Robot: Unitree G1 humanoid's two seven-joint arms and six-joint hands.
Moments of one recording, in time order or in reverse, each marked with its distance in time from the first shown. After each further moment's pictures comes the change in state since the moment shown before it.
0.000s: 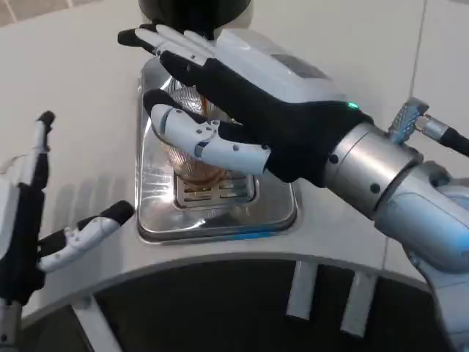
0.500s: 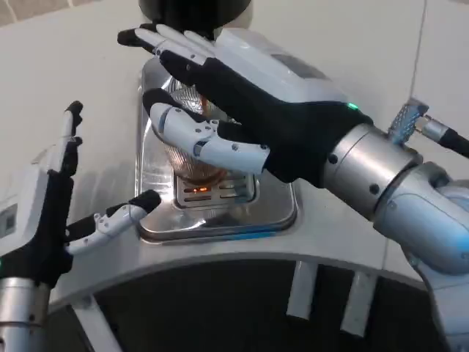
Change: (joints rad) left arm -0.099 -0.033 -0.063 0.073 -0.036 0.000 -0.025; right arm 0.001 0.022 0.000 -0.010 -0.020 0.021 0.016
